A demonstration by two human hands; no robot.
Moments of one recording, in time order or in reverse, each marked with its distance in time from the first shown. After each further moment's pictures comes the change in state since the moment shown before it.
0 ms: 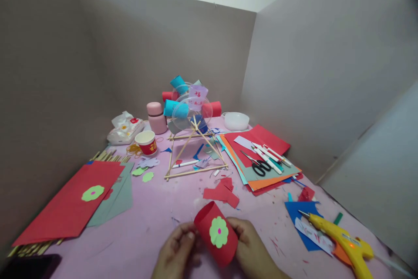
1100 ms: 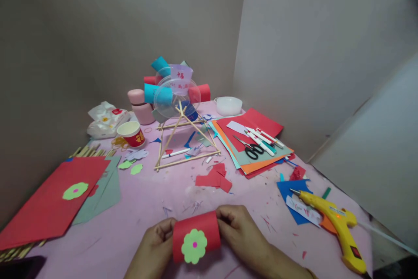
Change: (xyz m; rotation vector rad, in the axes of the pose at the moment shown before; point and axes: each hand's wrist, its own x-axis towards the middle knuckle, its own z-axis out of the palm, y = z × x) left_hand 0.000 0.030 -0.006 0.270 -0.080 -0.163; right_hand -0.004 -0.007 -0.013 -0.353 0.003 -0.045
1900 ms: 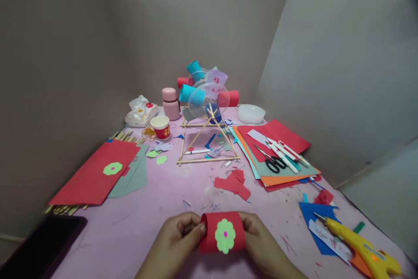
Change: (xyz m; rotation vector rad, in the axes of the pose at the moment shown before) left_hand -0.010 0.000 -0.012 0.127 -0.121 0.177; right_hand -0.001 -0.003 0.010 0.534 -0.192 0.169
